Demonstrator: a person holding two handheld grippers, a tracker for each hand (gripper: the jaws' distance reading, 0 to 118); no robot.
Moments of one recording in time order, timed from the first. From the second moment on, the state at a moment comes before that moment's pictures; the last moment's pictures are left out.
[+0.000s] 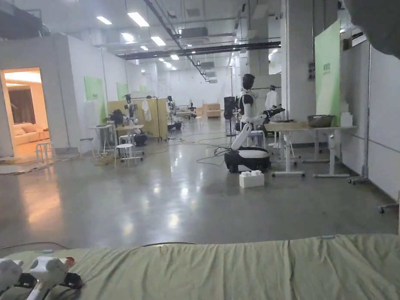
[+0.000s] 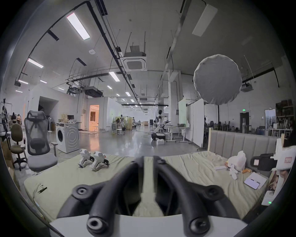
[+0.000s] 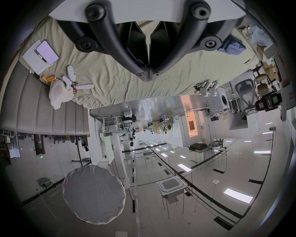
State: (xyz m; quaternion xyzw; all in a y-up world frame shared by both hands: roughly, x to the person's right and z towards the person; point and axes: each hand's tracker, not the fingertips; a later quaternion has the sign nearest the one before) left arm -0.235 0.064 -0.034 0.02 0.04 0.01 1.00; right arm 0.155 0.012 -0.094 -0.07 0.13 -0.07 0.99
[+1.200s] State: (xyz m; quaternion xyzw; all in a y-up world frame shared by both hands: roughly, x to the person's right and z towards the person) left arm -0.222 0.052 -0.018 0.00 0.04 -0.01 1.00; right arm 0.142 0.017 -0.085 -0.06 0.11 -0.02 0.99
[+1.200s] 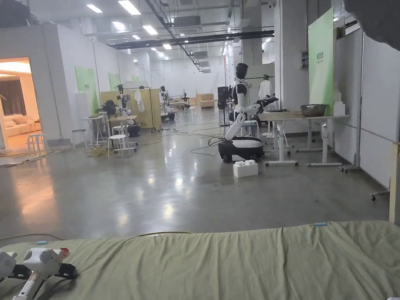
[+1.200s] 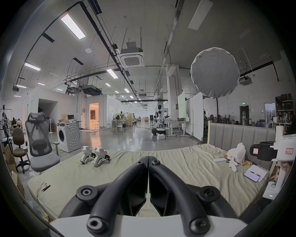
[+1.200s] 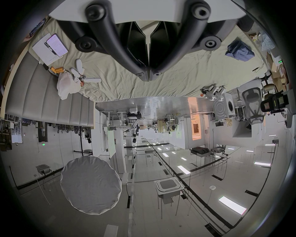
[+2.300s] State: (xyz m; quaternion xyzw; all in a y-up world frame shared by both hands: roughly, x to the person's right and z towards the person) left arm -0.225 0.055 -0.020 -0.01 0.05 0.00 1.00; right arm 0.142 0.017 -0.082 -0.05 0.12 -0.03 0.99
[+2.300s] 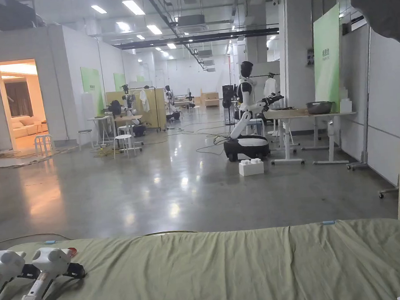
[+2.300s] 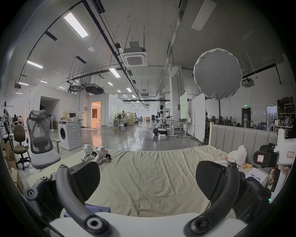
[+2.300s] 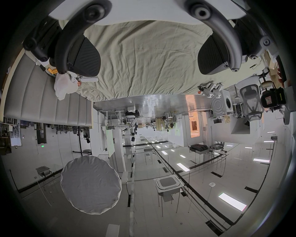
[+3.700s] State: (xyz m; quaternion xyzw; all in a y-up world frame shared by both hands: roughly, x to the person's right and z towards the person) left arm -0.231 0.065 -0.053 -0.11 -0.02 0.19 0.98; right arm 0.132 0.020 -0.096 -0.16 0.11 -0.08 0.98
